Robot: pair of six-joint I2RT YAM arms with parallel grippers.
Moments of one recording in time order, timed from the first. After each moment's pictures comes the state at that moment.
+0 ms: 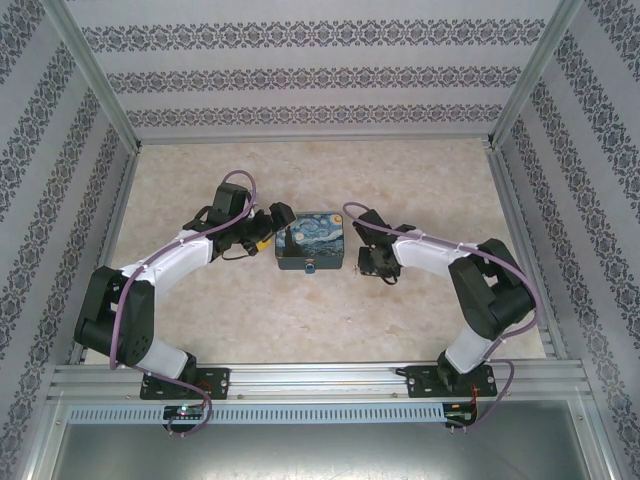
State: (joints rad) left arm -0.32 1.50 0.92 -0.21 0.44 -0.93; right arm 0.54 1.65 0.89 -0.56 0.09 0.66
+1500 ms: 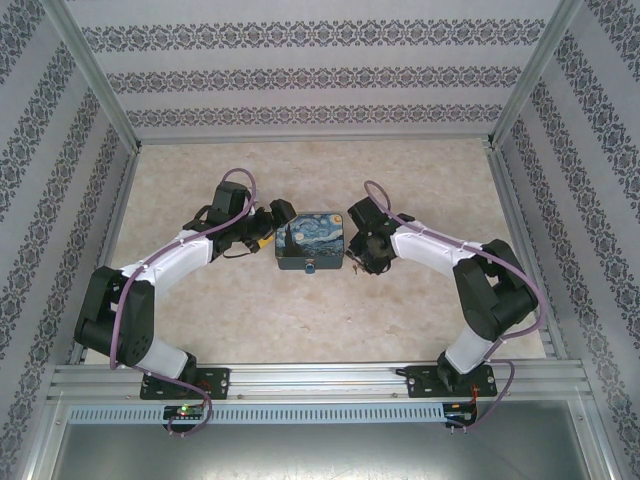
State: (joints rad) left arm -0.32 1.50 0.92 -0.16 0.45 -0.95; right arm 0.55 1.69 1.05 -0.60 -0.06 1.29
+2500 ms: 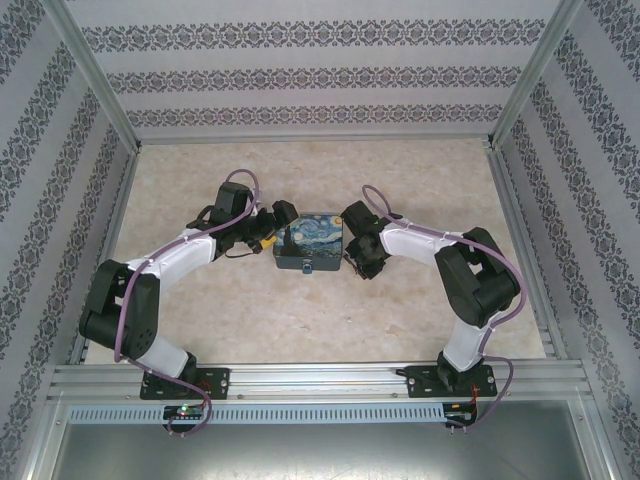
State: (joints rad) left arm -0.32 1.54 0.92 -0.13 0.49 -0.95; right arm 0.55 1.79 1.07 -0.62 -0.06 1.44
